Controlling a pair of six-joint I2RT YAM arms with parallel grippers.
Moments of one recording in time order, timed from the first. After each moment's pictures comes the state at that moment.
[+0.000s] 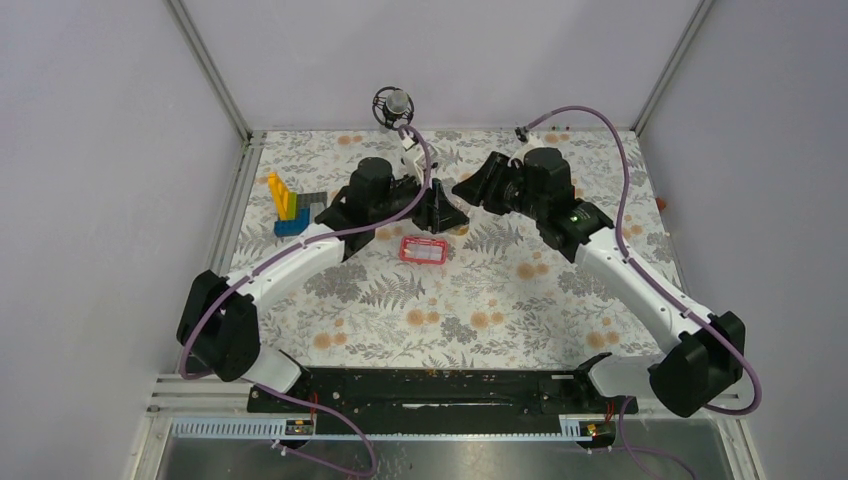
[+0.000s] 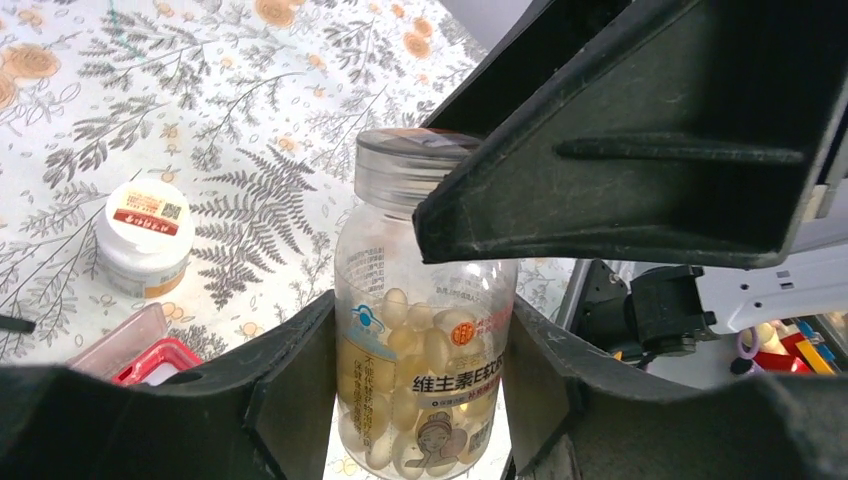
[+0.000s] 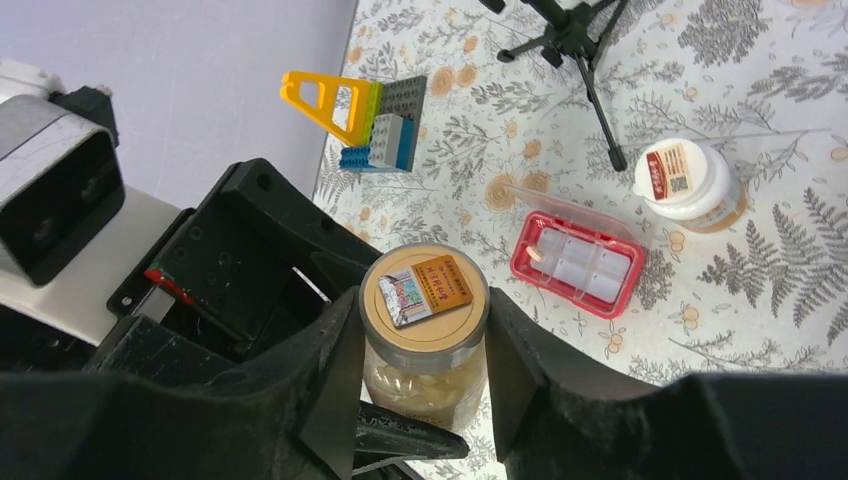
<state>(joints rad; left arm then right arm) -0.62 1.48 1.11 0.09 0.55 -0.42 0.53 1.31 1.16 -0.24 -0.17 0.78</state>
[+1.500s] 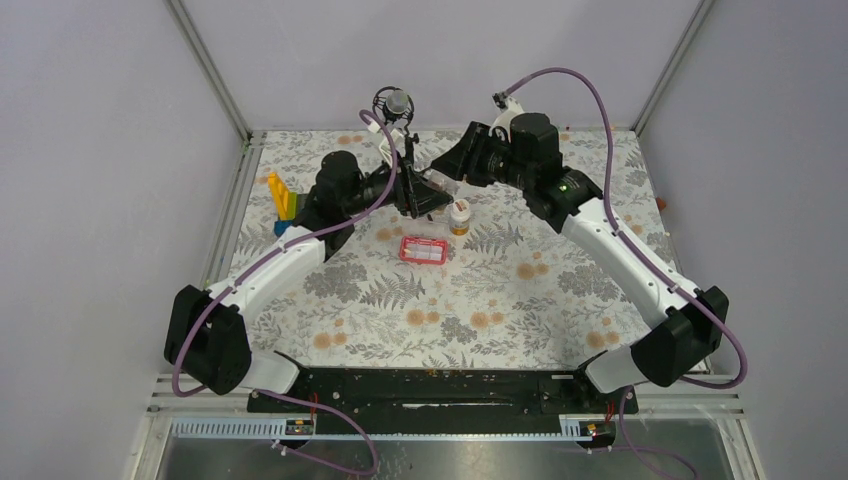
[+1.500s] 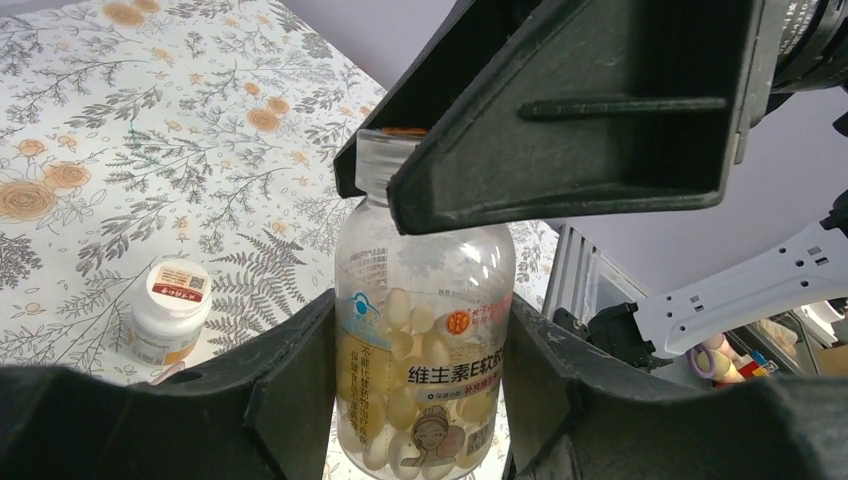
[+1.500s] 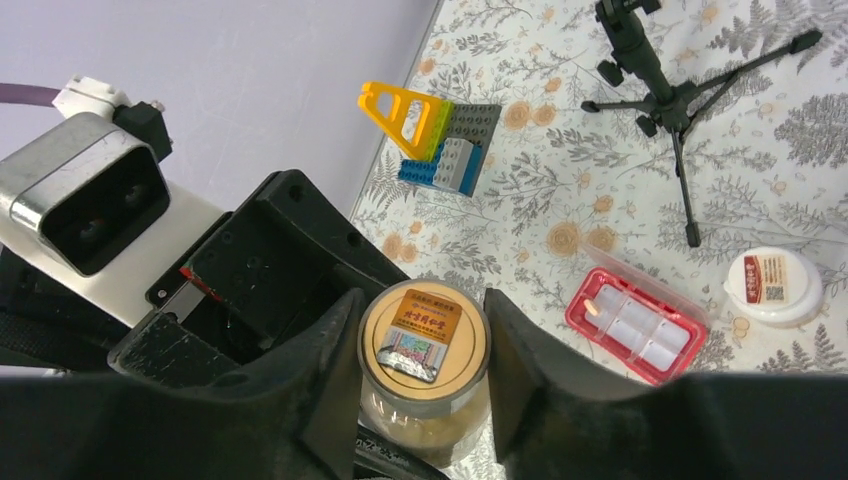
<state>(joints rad) -0.50 1.39 1.05 0.31 0.69 -0.52 0.56 1.46 1.45 -0.29 -0.25 0.70</state>
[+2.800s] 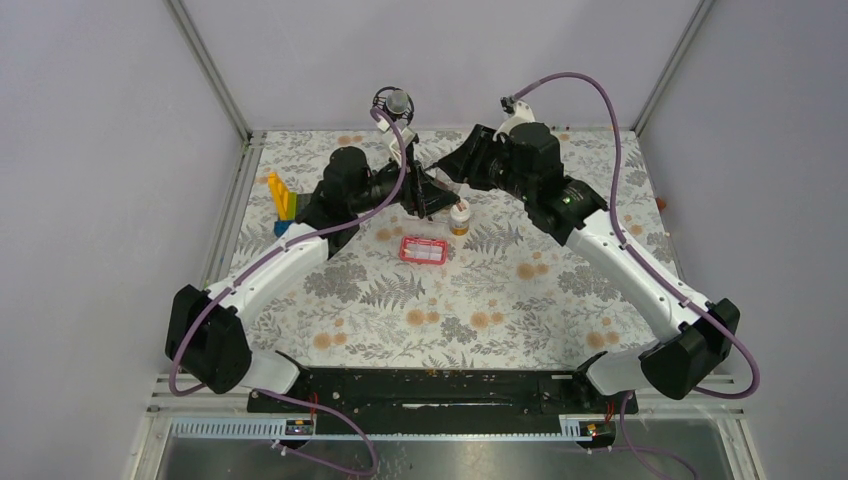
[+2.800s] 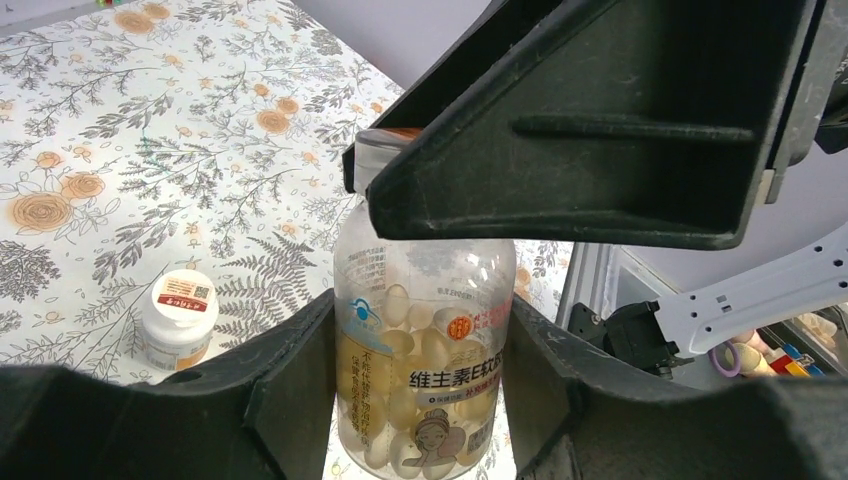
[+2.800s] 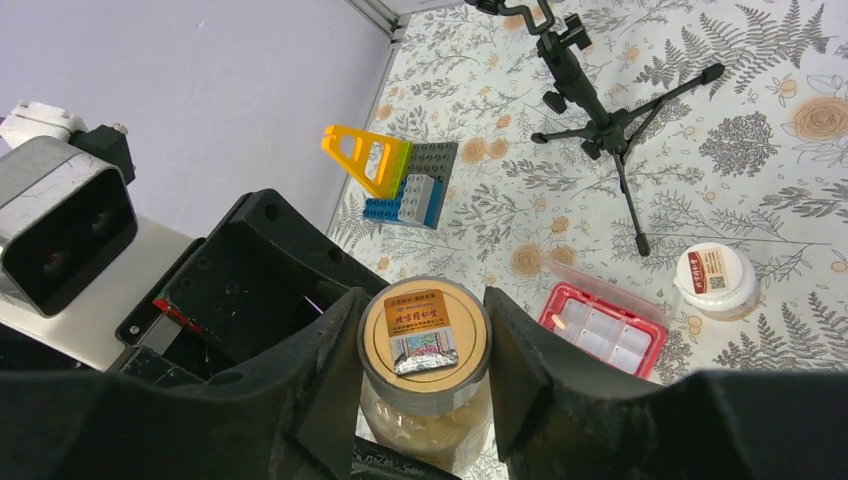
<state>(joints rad) -0.54 1.40 1.12 0.21 0.64 -0.44 0.62 1.40 1.42 -0.30 -0.04 0.70</state>
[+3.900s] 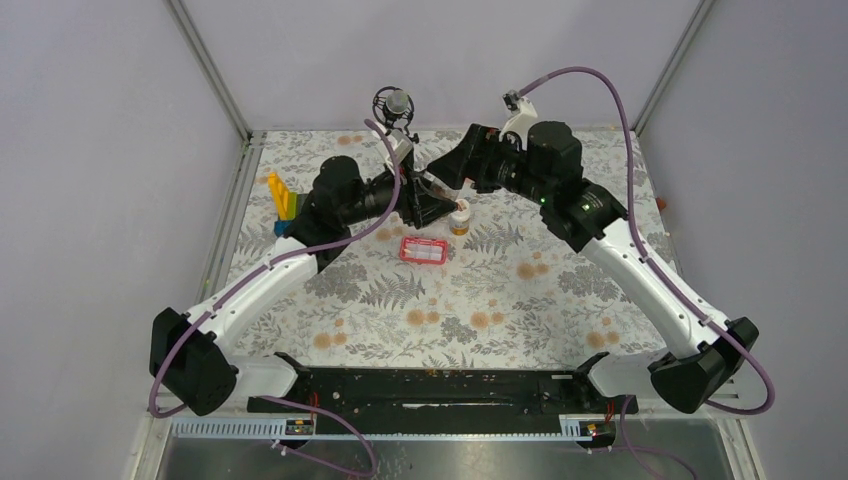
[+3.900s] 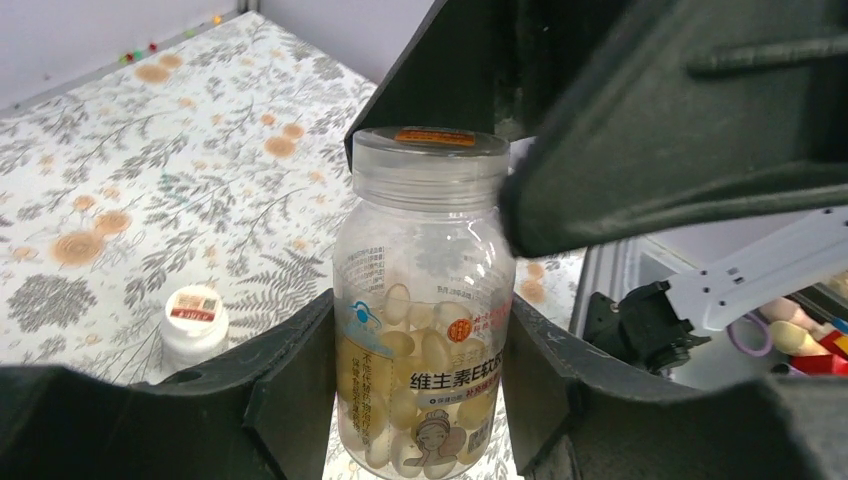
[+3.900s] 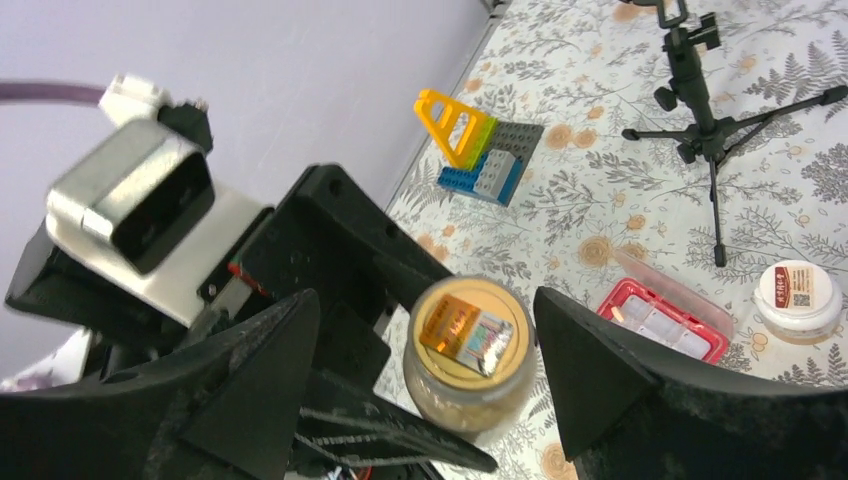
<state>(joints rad) -0.58 1.28 1.09 0.19 0.62 -0.35 0.60 1.32 1.44 -0.31 -0.26 0.64</state>
